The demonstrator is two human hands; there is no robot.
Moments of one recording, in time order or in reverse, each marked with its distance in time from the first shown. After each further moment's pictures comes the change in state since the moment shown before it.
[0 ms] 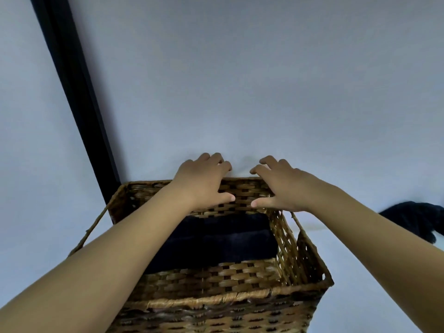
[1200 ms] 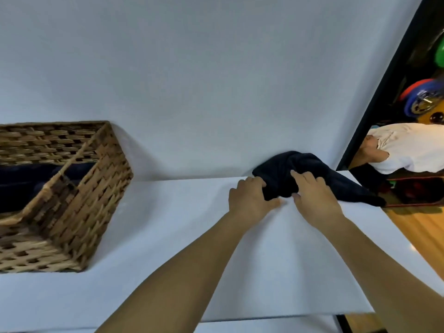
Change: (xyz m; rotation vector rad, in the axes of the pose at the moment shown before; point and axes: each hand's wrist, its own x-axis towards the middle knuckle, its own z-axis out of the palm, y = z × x) left_hand 0.181 0.499 0.132 -0.686 -0.117 -0.325; right_hand -0.223 0.404 0.241 0.200 0.095 0.418
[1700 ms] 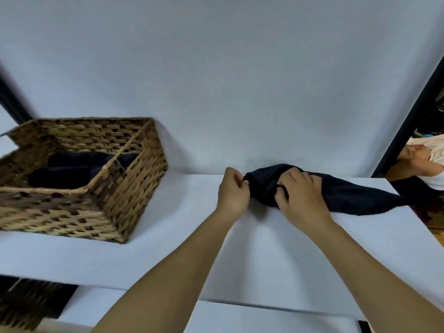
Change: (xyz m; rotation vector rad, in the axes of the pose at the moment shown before) left_hand -0.035 -0.047 -0.031 -0.603 0.389 -0.260; right_hand -0.020 -0.074 -0.010 0.287 0.323 -0.370
